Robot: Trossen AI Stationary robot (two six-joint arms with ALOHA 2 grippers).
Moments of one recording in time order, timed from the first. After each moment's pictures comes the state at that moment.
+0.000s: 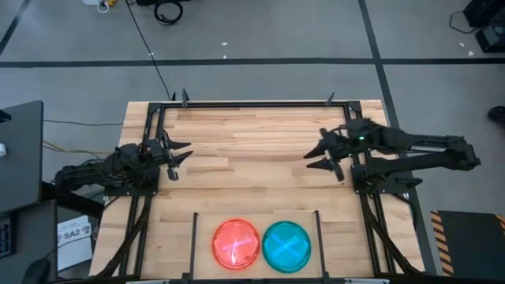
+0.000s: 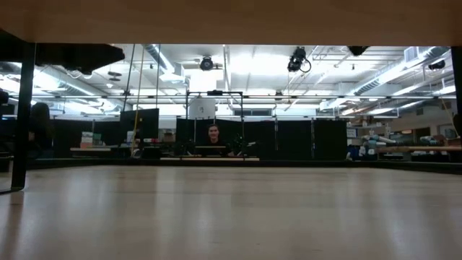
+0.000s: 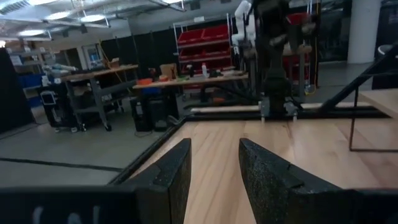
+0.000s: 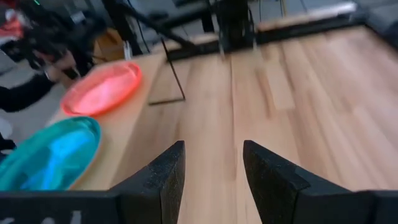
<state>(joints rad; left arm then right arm) 0.12 0.01 0.09 0.03 -0.21 0.14 -0.14 0.74 0.66 -0.31 -0.34 0.14</state>
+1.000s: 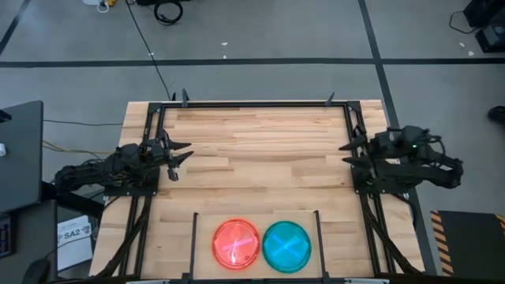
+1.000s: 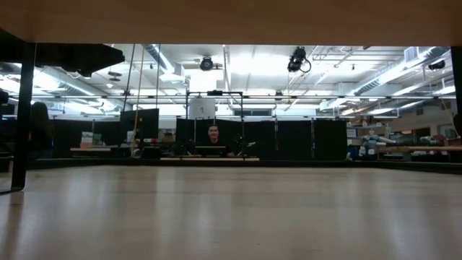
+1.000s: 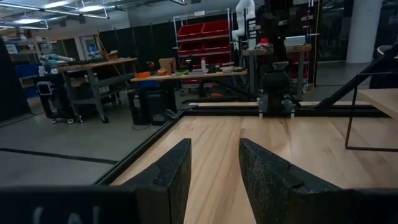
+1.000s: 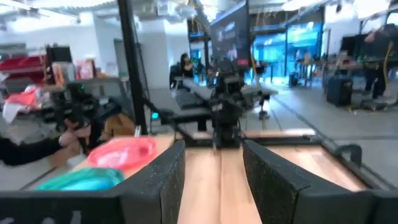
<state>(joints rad) 0.12 0.00 0.09 0.00 -0.21 0.11 -0.14 0.01 0.48 -0.37 -0.28 0.09</state>
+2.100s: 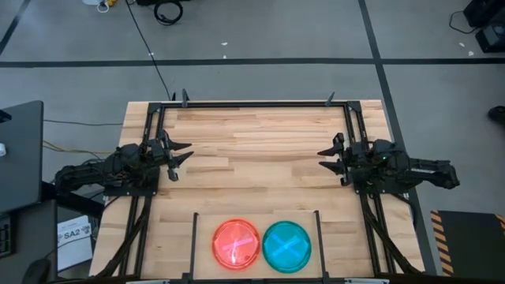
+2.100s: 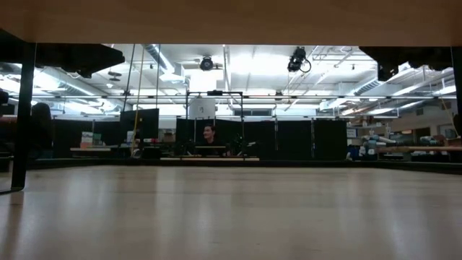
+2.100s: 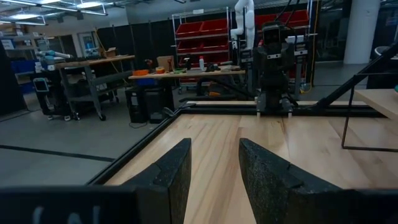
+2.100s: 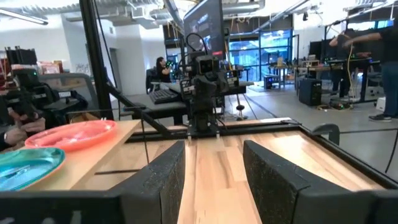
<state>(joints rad) 0.12 0.00 0.09 -0.01 -0.21 0.09 -0.14 0.00 0.06 0.08 -0.16 0.09</state>
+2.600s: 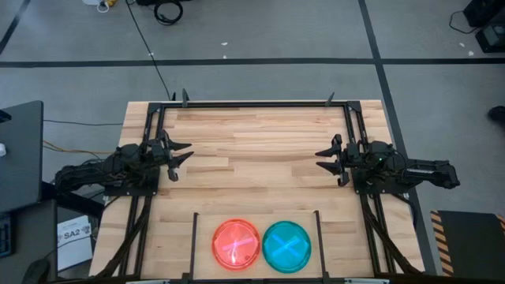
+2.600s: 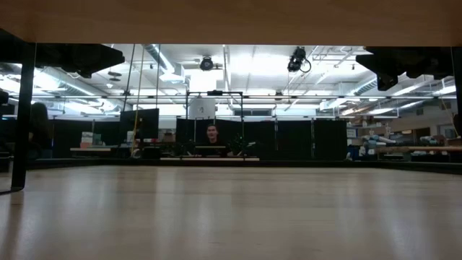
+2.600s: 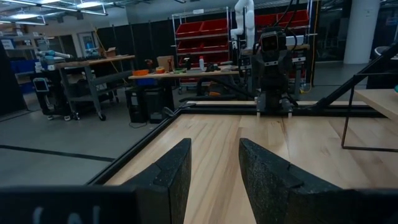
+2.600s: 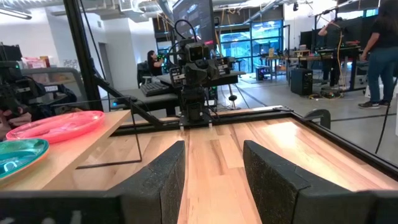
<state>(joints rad) 0.12 0.00 0.09 -0.01 -0.21 0.09 -0.14 0.01 0.01 0.11 -0.12 0.10</state>
